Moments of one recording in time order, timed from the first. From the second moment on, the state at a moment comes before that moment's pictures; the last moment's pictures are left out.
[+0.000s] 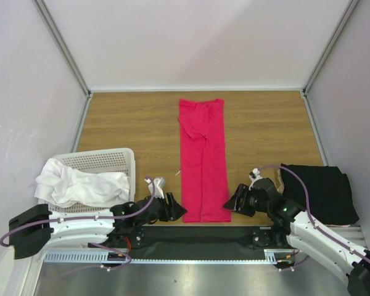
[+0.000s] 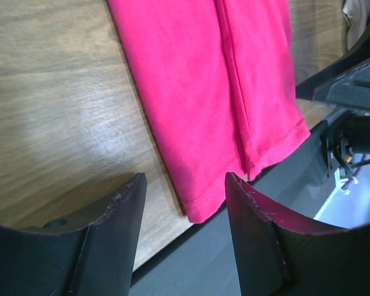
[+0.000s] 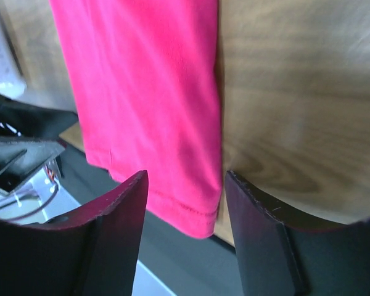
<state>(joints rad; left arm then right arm) -1.20 0.86 0.09 0.19 -0.24 -1.06 0.64 0.61 0.16 -0.30 -0.26 0.94</state>
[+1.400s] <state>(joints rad) -1.28 1.00 0.11 0.26 -0.24 -1.25 0.82 0.56 0.14 -0.42 -0.17 1.12</state>
